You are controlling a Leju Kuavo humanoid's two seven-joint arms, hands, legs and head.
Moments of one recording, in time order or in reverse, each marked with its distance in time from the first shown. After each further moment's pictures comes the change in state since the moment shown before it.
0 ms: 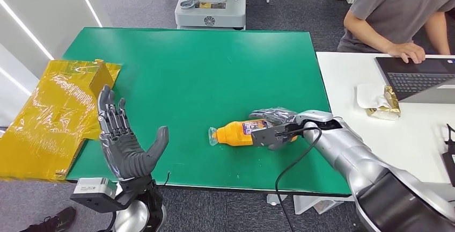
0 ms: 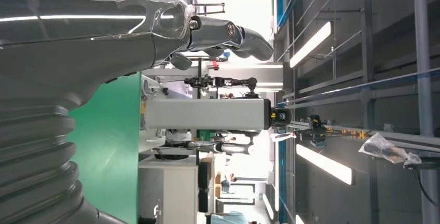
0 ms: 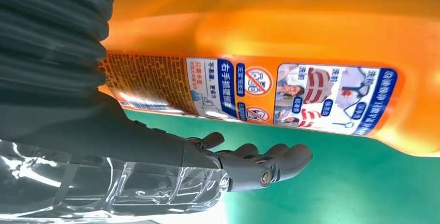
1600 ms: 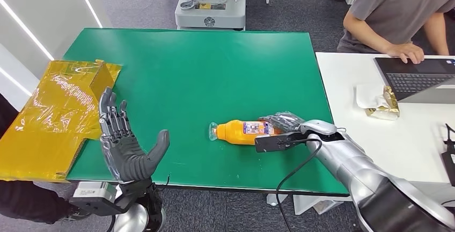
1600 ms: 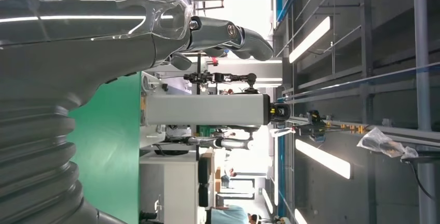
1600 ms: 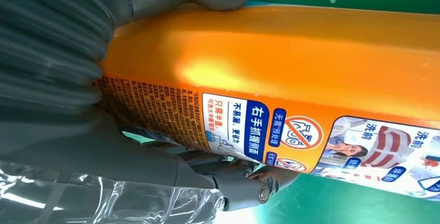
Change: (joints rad) left arm 0.019 0.000 0.001 -0.011 -0.006 -0.027 0.000; right arm 0.065 -0.033 0.023 0.020 -0.002 -0.157 0.062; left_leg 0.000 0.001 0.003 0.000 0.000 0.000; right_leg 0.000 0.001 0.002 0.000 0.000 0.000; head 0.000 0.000
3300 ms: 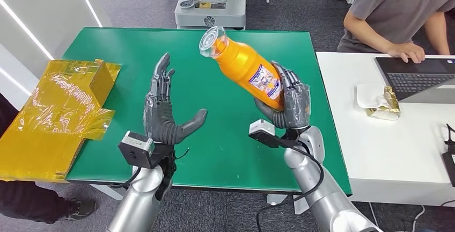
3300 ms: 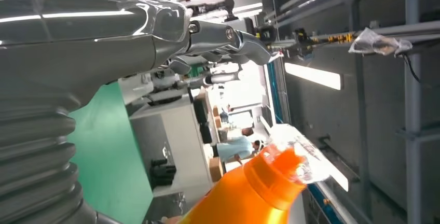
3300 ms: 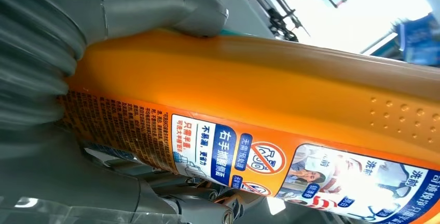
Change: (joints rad) left arm -0.304 -0.031 0.047 0.318 -0.066 -0.297 0.009; right arm 0.364 0.206 -0.667 -0.591 0.008 -0.839 -0.255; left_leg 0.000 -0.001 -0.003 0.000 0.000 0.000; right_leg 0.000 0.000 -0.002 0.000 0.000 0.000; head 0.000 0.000
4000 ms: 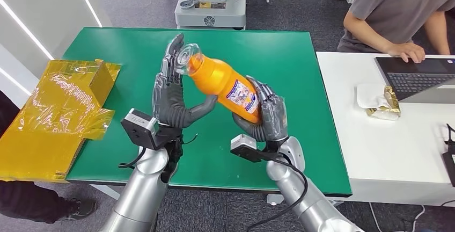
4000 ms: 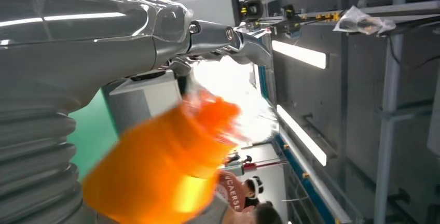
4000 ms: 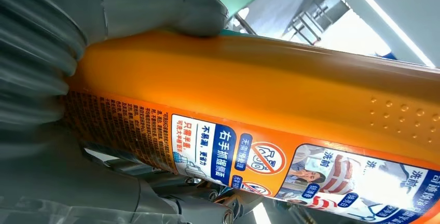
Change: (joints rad) left arm -0.115 -0.044 0.005 0.063 0.033 -0.104 0.011; right arm 0.014 0.038 0.161 0.064 -0.112 0.000 -0.005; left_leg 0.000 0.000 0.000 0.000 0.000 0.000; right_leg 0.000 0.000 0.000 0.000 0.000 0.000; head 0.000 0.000
